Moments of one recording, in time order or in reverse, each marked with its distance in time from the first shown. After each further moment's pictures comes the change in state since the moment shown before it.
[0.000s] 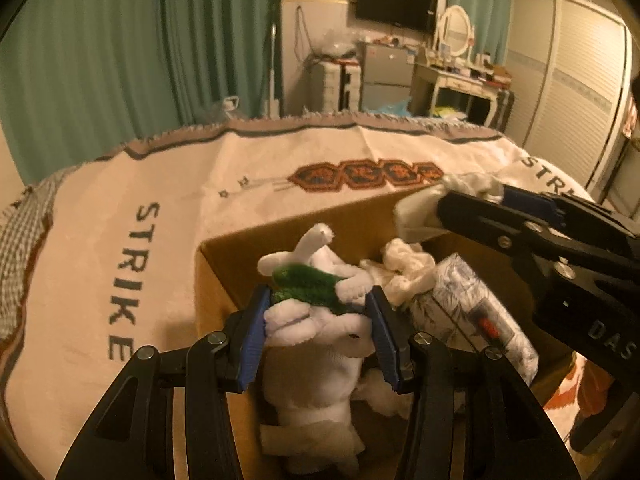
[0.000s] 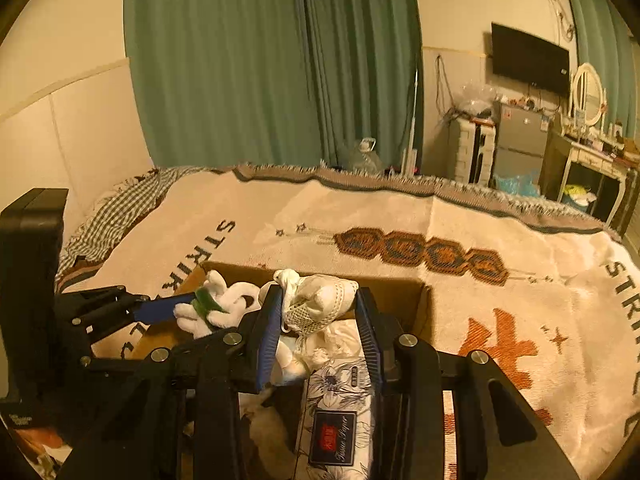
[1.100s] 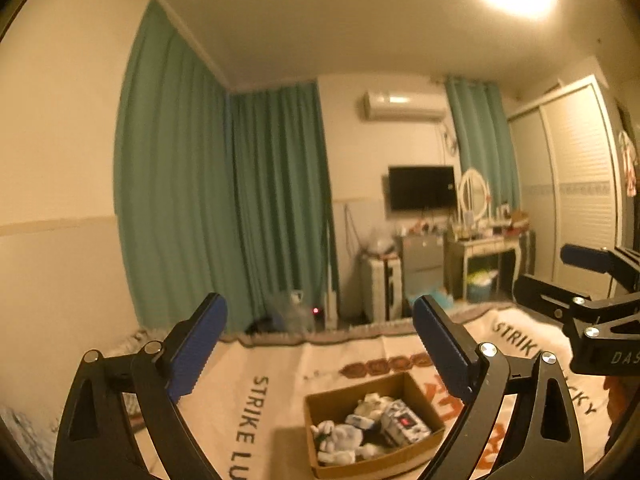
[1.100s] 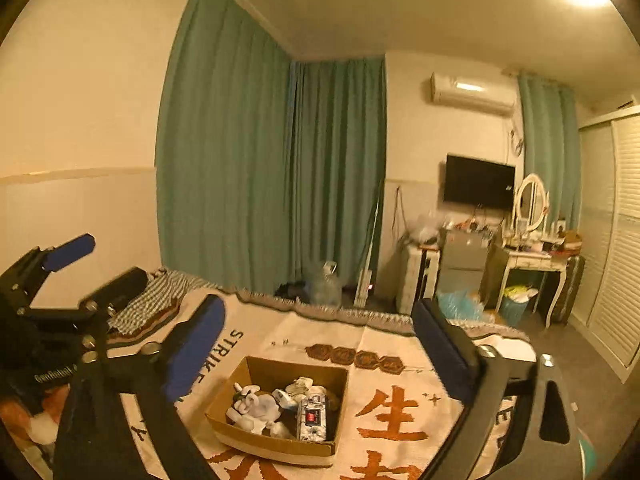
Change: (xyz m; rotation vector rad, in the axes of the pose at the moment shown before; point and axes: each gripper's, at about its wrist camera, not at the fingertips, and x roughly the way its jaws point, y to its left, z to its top) left arm -0.339 -0.064 -0.015 0.019 -0.708 0.243; right arm -0.334 0.073 0.023 -0.087 -0.446 -0.171
